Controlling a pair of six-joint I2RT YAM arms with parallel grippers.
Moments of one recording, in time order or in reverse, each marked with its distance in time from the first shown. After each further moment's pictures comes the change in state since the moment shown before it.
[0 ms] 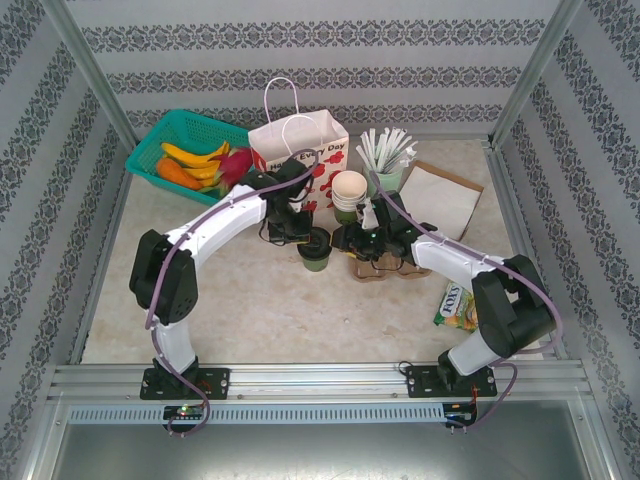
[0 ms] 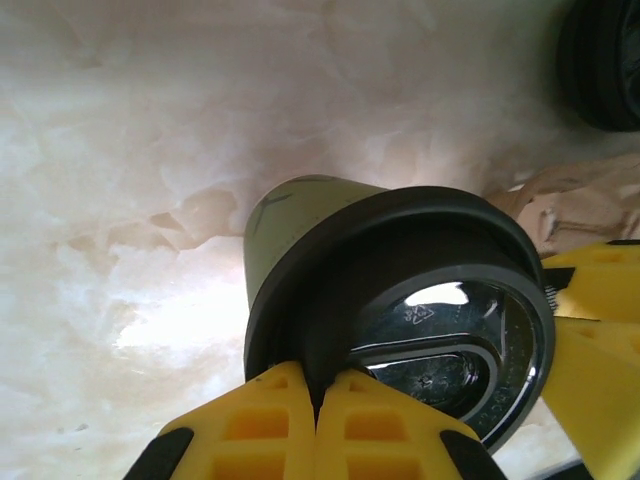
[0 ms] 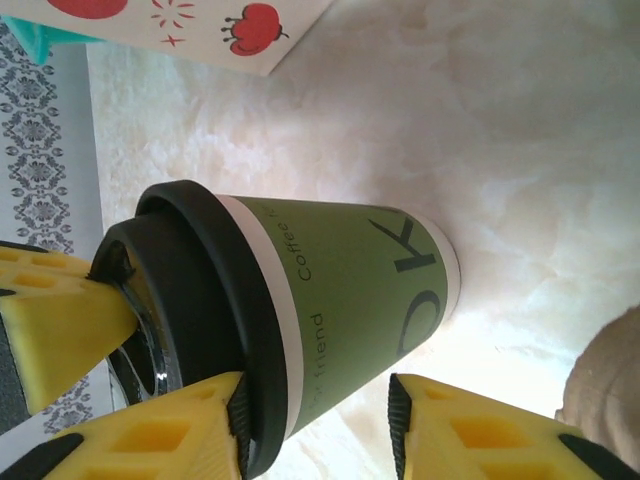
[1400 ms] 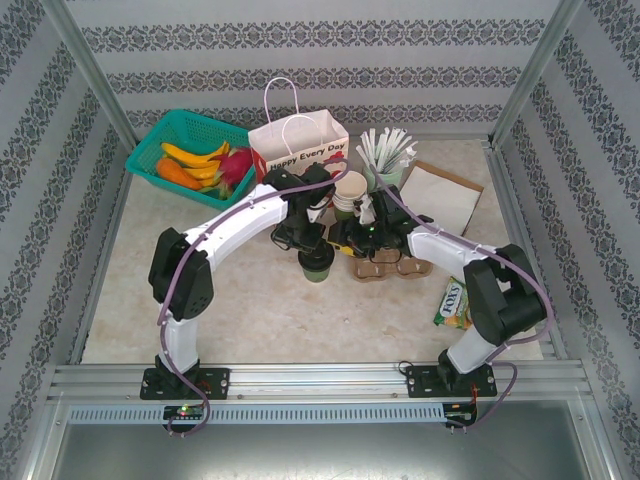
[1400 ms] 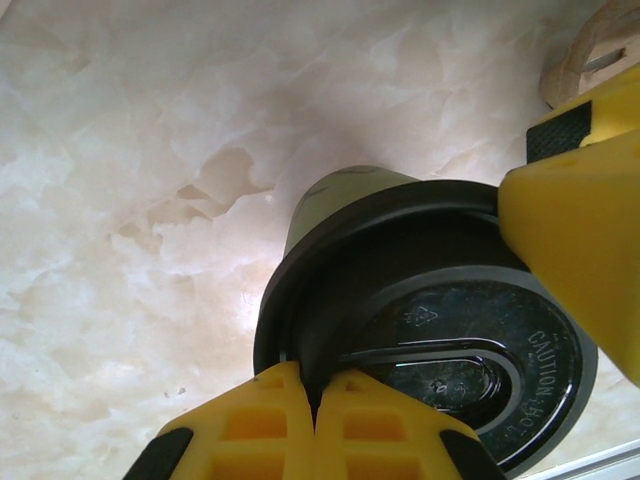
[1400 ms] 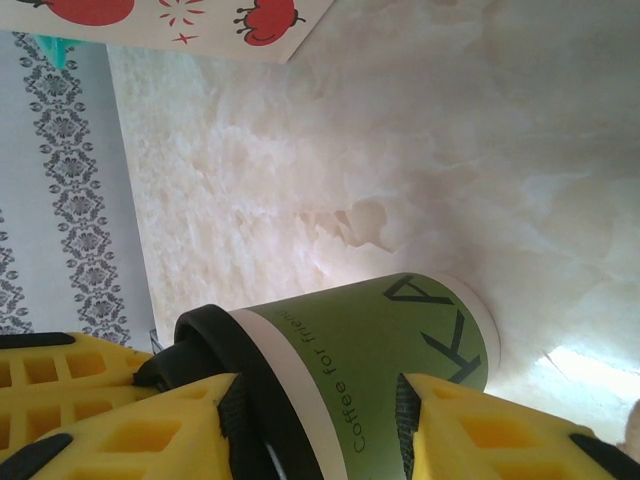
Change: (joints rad) left arm -0.102 0.074 0.132 -0.185 -0.125 0.229; right arm -0.022 0.088 0.066 -0.002 -0.105 0.040
